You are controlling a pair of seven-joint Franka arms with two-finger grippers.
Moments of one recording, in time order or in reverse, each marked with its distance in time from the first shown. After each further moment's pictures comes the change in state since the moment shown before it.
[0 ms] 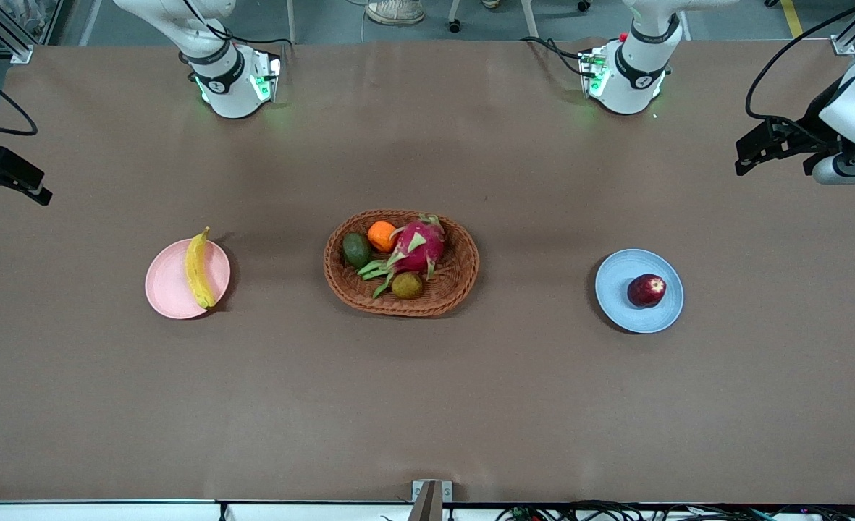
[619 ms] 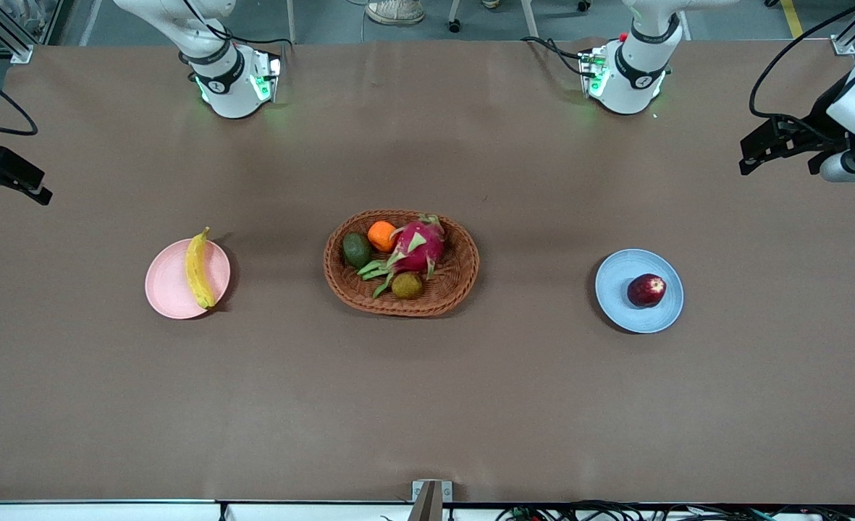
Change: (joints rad) left arm 0.001 0.000 0.005 0.014 0.000 0.000 0.000; right arm 0.000 0.000 0.000 0.000 -0.001 -0.006 -0.001
